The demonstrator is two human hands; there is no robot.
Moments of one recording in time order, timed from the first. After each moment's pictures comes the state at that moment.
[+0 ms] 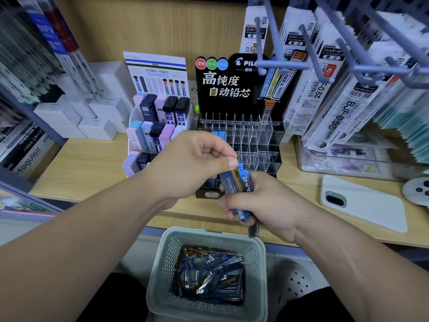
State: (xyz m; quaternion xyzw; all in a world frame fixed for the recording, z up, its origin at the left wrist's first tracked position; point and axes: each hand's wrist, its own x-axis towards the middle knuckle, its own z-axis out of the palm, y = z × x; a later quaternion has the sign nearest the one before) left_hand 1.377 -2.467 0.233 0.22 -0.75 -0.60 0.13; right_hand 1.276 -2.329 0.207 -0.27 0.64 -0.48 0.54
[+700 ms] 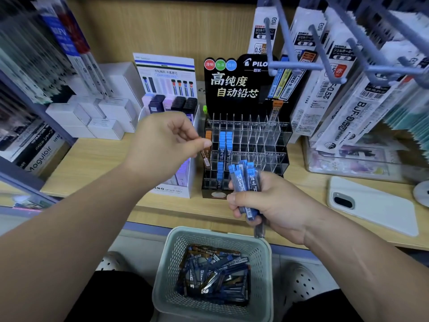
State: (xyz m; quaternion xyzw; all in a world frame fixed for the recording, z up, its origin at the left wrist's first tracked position) left_hand 1.394 -2.510 0.228 0.27 -0.83 -0.40 0.28; right_hand 1.276 -2.328 0.203 -0.25 0.62 -0.51 0.55
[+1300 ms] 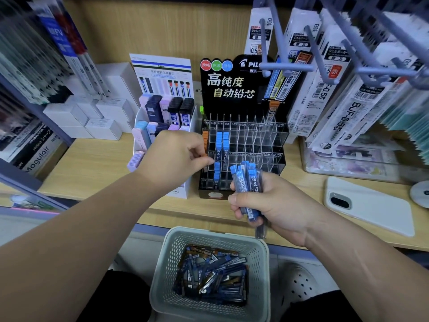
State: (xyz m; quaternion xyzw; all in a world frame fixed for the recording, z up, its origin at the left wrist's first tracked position) left_hand 1.383 -2.517 0.194 0.17 -0.92 -0.23 0.26; right_hand 1.271 -2.321 0.203 -0.25 0.63 -0.51 0.54
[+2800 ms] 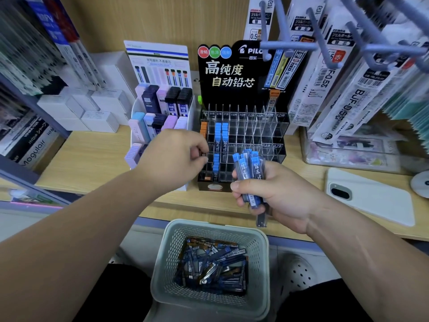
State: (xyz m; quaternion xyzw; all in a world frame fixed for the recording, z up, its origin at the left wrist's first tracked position) left_hand 1.389 -2.511 0.190 0.20 -0.94 -0.20 0.17; right_hand 1.269 -2.323 0.206 -0.21 0.62 -0.52 0.54
